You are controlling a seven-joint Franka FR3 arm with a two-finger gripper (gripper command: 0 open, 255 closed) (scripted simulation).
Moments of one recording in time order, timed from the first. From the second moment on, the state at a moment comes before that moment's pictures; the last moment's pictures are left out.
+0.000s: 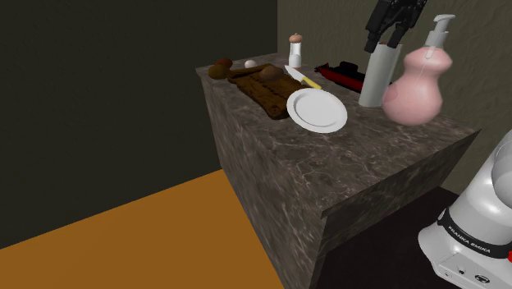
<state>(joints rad) -0.01 -0.83 -0.05 -2.31 0.00 1.67 0.14</state>
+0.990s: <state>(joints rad) -0.05 -0.49 -0.29 -2.18 -0.07 1.86 -0.13</state>
